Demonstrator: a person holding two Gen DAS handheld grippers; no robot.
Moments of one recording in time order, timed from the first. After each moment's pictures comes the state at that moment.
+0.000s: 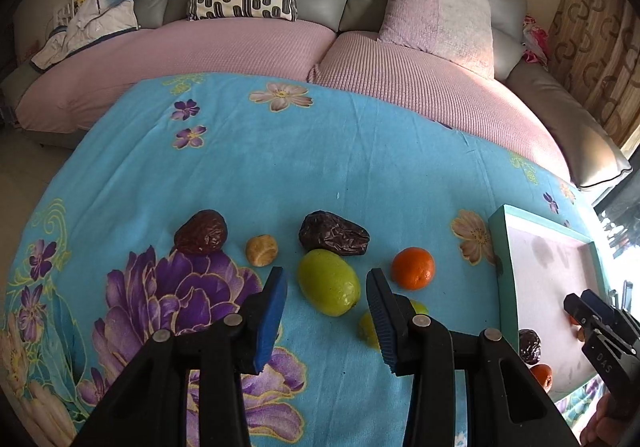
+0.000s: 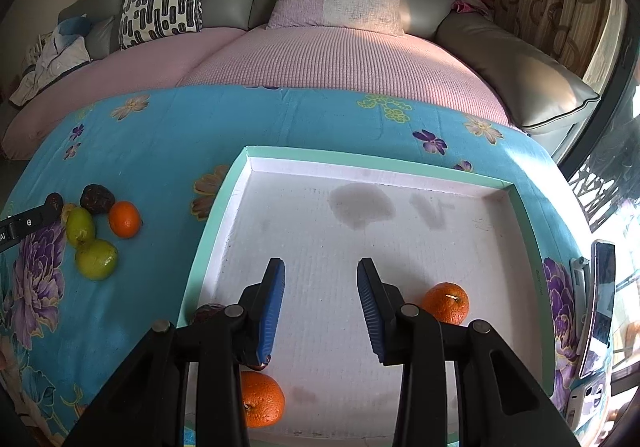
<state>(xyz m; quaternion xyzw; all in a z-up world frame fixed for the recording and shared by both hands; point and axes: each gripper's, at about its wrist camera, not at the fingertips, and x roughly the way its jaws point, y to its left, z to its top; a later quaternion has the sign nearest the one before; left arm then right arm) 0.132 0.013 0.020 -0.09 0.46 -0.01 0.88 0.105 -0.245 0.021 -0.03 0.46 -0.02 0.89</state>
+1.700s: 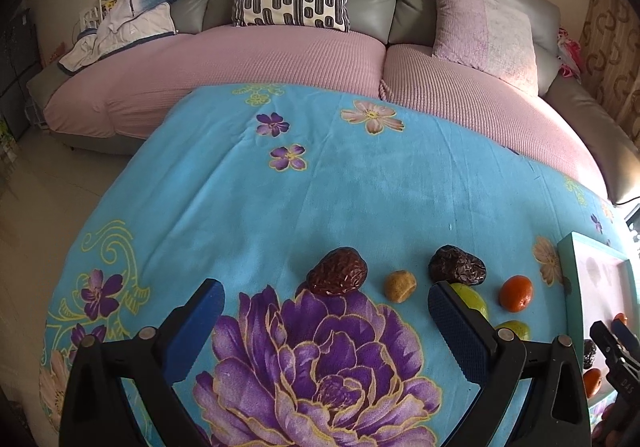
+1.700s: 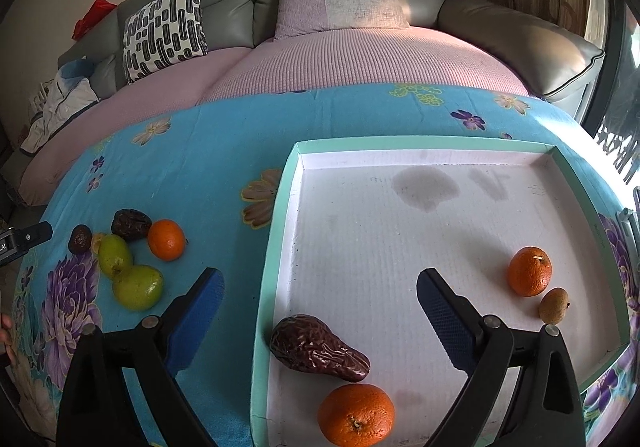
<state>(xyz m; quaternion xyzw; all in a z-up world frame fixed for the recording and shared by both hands) 0.148 0.108 0.019 -0.08 0.45 0.04 0.89 0.105 -0.215 0.005 0.07 0.44 -0.01 0.90</state>
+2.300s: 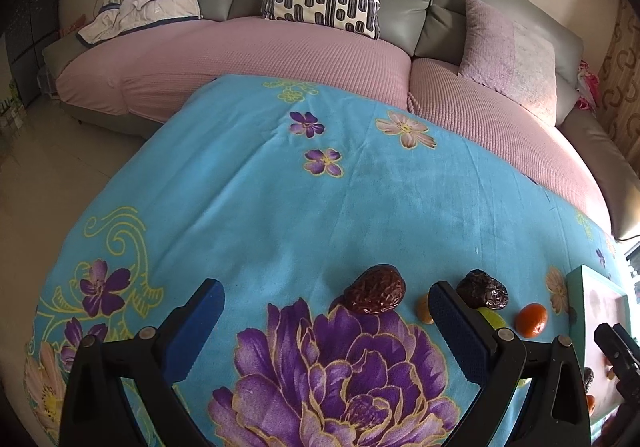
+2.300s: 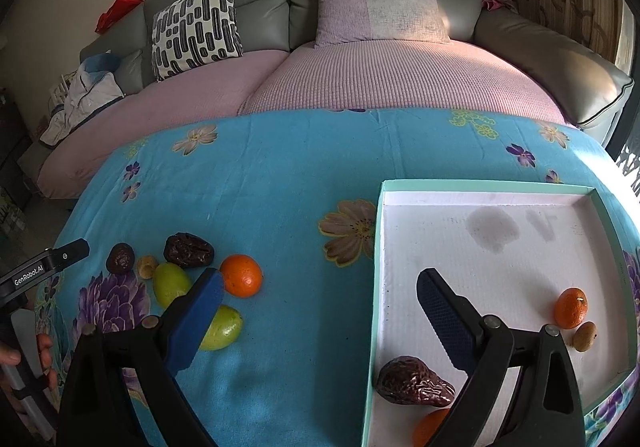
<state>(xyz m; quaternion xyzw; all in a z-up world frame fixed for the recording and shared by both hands) 0.153 0.142 0.008 -0.13 0.44 0.06 0.89 0.135 -0.157 0.026 0.06 0.44 0.03 0.90</state>
